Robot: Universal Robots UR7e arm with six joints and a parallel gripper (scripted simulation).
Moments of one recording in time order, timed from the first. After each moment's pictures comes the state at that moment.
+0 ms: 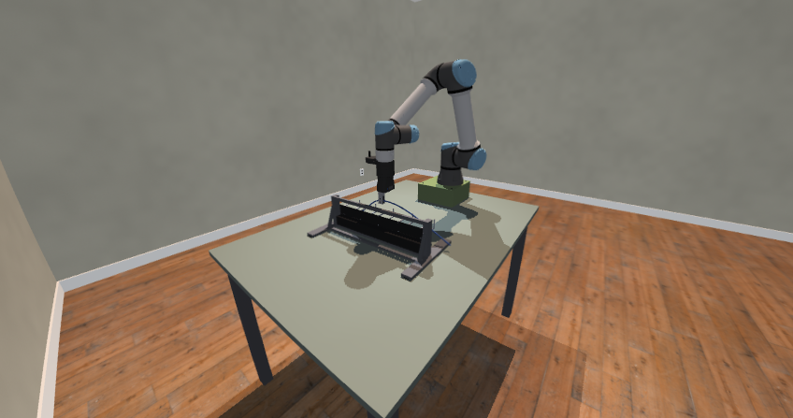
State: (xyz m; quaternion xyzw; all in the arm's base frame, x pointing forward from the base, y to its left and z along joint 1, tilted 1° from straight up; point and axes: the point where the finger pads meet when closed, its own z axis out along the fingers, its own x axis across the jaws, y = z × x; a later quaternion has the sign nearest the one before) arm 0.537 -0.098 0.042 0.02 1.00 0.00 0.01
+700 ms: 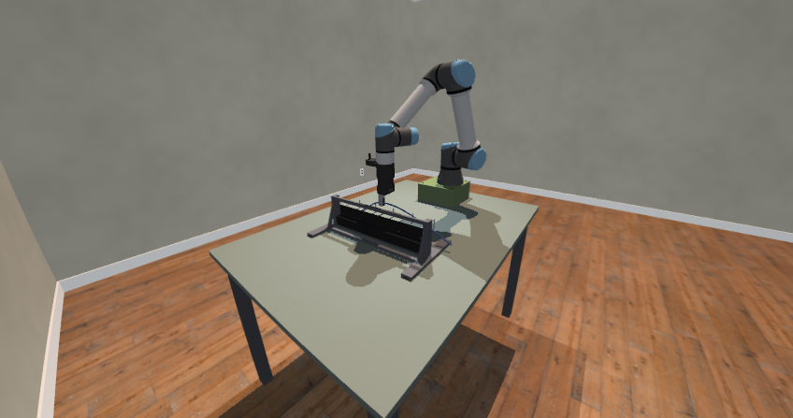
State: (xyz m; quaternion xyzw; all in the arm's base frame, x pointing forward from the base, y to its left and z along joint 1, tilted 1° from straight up) arm 0.537 -0.098 0.032 0.02 1.00 0.00 0.01
